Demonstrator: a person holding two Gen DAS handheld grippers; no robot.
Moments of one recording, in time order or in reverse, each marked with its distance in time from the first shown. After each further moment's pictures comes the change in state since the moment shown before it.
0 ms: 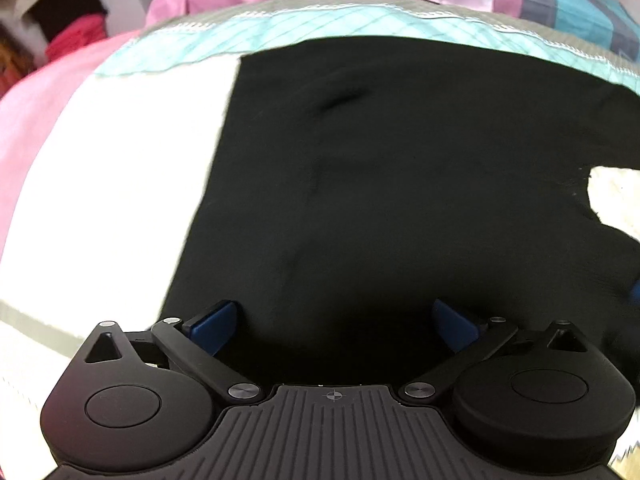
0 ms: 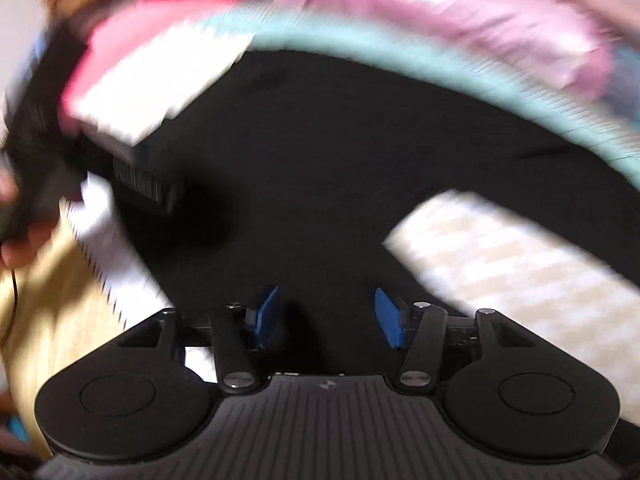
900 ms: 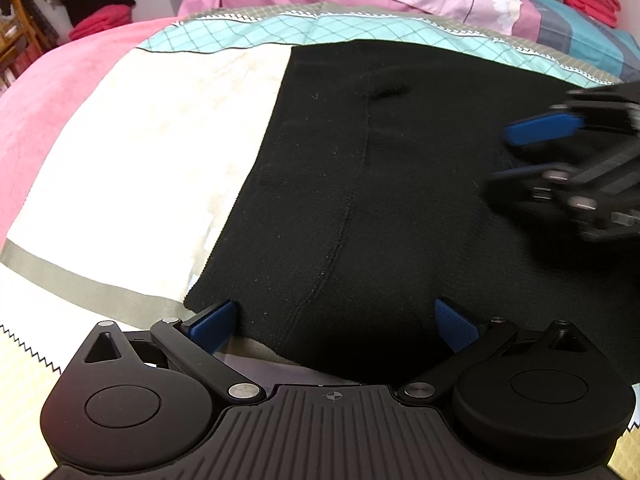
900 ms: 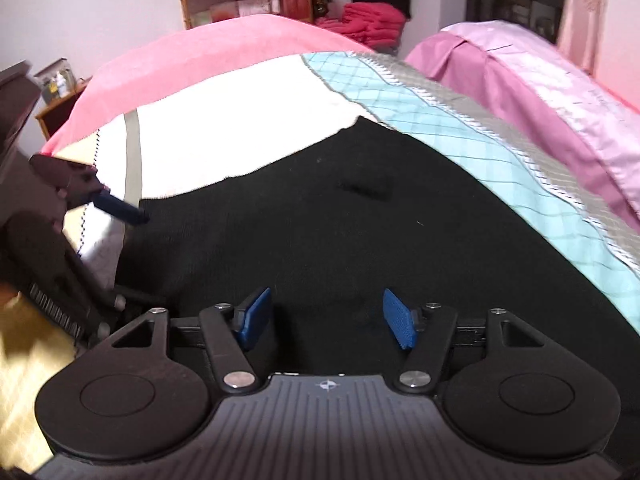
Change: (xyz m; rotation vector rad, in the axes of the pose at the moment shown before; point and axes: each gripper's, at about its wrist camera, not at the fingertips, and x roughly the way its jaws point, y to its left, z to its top) left arm -0.005 0.030 -0.026 -0.068 -0.061 0.006; right arm 0.064 -0.014 0.128 -0.281 -0.193 0.172
